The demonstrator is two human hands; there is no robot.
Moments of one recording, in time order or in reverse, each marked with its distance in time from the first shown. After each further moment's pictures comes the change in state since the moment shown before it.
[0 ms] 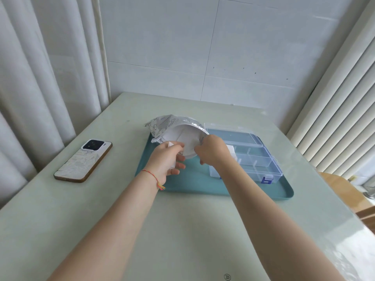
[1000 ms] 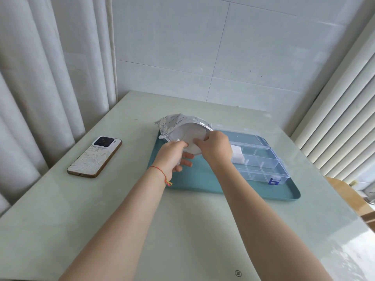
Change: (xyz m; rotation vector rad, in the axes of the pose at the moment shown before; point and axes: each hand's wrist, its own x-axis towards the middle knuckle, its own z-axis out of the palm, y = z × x) left_hand 0.009 0.000 -0.010 0.009 0.004 -0.036; right_hand 0.007 -0.015 0.022 0.129 0.275 0.086
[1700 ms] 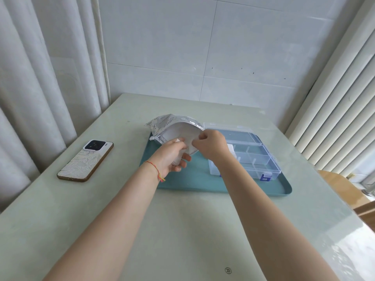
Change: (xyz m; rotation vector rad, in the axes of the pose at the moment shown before) left_hand 0.003 0.005 0.012 0.041 -0.170 -0.004; right_hand 0.004 0.014 -0.023 0.189 -0.142 -0.081
